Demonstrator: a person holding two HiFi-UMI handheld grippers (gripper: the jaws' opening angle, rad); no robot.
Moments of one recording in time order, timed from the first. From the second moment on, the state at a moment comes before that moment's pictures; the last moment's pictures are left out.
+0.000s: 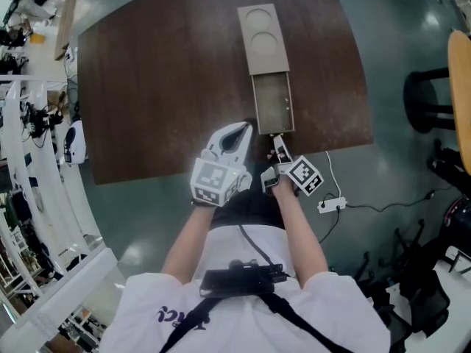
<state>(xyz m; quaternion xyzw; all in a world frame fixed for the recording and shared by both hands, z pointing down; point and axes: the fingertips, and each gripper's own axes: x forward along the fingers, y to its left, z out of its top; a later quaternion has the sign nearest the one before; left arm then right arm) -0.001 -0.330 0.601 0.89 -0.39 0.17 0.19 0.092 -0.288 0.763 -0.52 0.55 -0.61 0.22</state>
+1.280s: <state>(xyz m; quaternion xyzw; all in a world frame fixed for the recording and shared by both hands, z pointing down) -0.009 -0.431 0.628 0.86 -0.44 0.15 0.23 0.086 -0.447 0.752 -0.49 0.56 -0.63 0.21</state>
